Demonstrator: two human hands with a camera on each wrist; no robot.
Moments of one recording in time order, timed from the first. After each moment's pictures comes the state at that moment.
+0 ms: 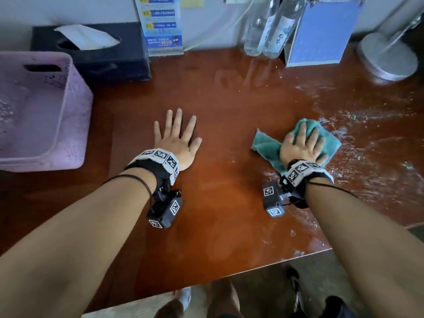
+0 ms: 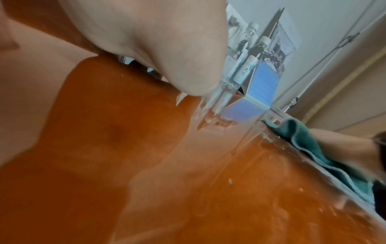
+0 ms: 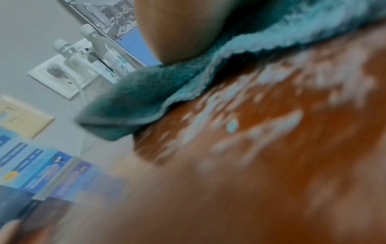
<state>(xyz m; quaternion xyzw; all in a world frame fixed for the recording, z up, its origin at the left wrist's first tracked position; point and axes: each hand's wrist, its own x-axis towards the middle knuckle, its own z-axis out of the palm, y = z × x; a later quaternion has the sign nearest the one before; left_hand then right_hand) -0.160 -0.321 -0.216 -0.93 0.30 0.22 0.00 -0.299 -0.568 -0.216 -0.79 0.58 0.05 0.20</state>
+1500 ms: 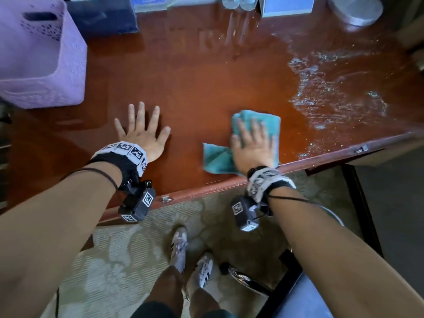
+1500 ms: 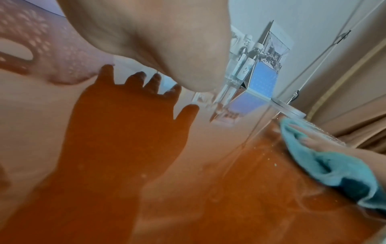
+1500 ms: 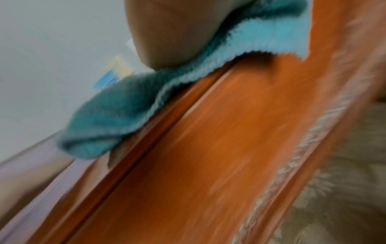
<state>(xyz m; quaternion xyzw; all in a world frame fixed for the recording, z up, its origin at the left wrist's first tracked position) -0.290 -0.212 -0.202 -0.95 0.23 0.23 0.01 -0.451 -0.419 -0.226 -0.93 0.35 0.06 0.12</state>
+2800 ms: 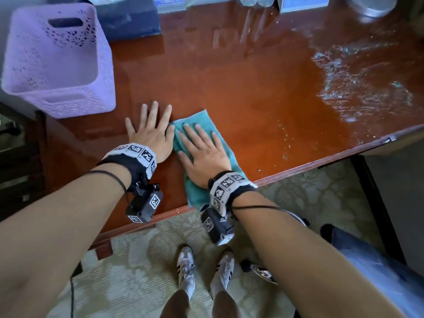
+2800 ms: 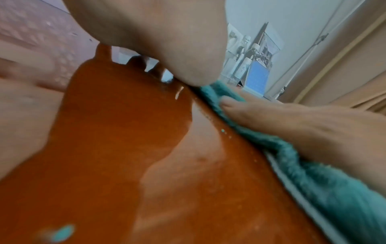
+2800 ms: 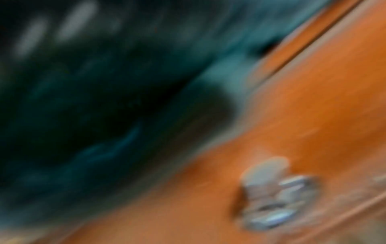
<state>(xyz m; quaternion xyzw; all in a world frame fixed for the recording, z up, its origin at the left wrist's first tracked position) -0.238 -0.159 -0.214 -0.94 0.28 0.17 -0.02 -0.362 -0.258 -0.229 -0.98 0.14 0.06 0.16</state>
